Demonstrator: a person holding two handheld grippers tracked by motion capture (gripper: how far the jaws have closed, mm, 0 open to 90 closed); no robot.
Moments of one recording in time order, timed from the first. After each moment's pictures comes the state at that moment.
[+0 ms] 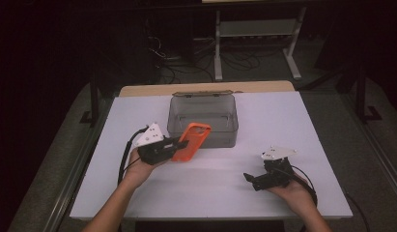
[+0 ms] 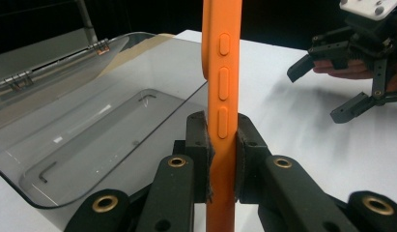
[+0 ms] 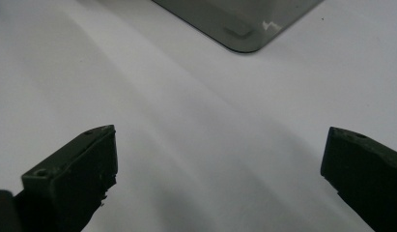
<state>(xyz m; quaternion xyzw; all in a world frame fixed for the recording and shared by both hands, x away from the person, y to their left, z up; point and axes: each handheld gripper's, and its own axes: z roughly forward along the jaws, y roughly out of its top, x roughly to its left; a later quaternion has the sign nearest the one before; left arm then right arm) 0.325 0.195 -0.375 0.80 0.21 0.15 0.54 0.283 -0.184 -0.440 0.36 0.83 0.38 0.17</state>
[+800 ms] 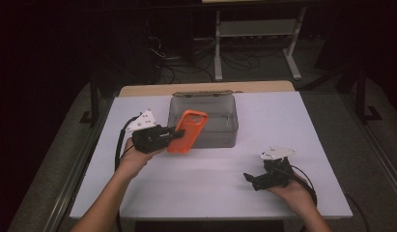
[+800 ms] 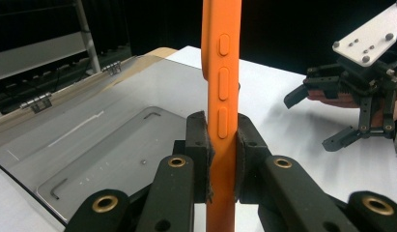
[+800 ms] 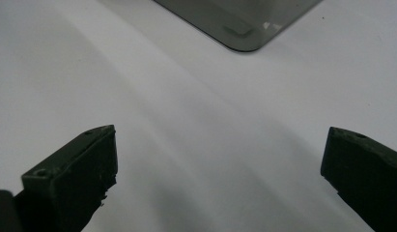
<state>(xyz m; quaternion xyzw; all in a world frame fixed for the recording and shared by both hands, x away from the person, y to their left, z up) 0.342 0.203 -0.346 0.79 0.22 0.13 0.55 0.284 -0.184 -0.441 0.36 0.83 0.38 0.17</state>
